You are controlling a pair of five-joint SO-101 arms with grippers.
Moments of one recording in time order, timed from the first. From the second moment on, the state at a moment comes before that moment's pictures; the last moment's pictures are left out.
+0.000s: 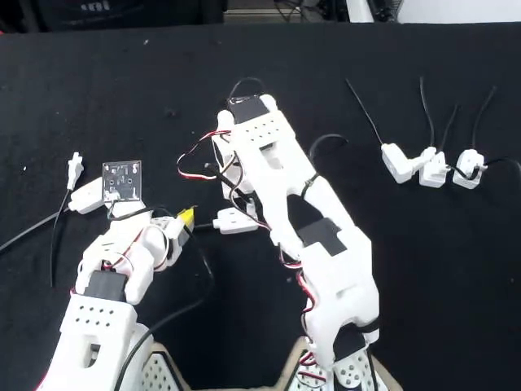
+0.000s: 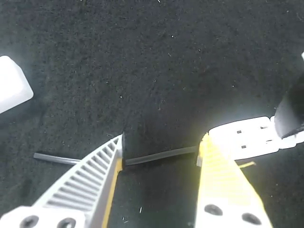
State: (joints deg) left arm 2.8 -69.9 82.5 37.1 8.7; right arm -25.7 31.4 -20.2 99.2 -20.2
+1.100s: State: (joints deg) left arm -0.4 -69.9 82.5 37.1 8.7; right arm -25.8 32.2 -15.5 92.6 -14.6
